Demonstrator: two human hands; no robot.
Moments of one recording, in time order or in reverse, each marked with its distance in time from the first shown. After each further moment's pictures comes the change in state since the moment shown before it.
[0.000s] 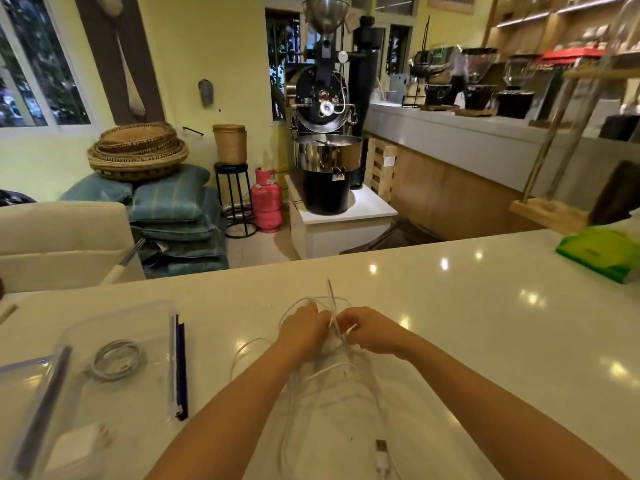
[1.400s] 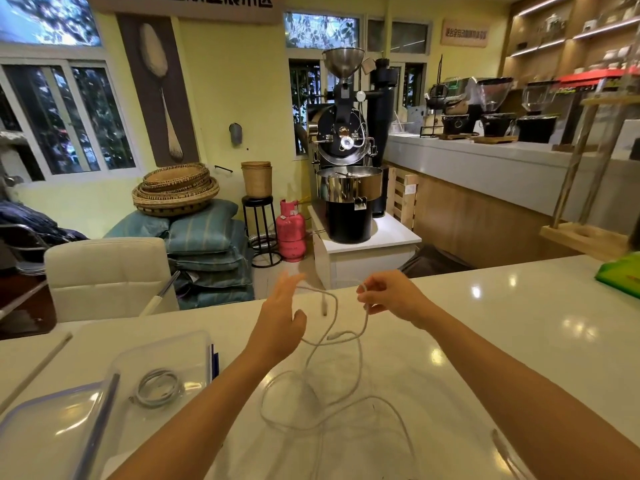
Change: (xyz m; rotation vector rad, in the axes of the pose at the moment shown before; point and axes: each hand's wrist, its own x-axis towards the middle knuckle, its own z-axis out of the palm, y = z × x) left_hand -0.062 -0.038 -0.097 -0.625 0.466 -0.051; right_hand 0.023 -0.045 -0.062 0.340 0.240 -0.237
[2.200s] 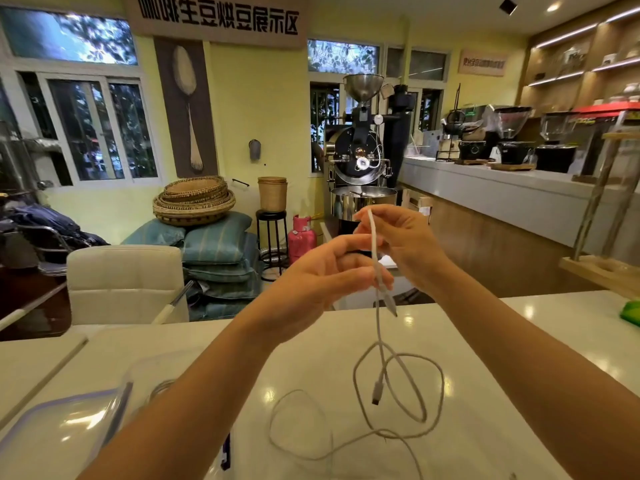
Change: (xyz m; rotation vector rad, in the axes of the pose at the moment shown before) left_hand 0.003 0.096 -0.076 -0.810 -0.479 0.237; right_hand -0.003 -0.122 -0.018 0.407 0.022 -0.449
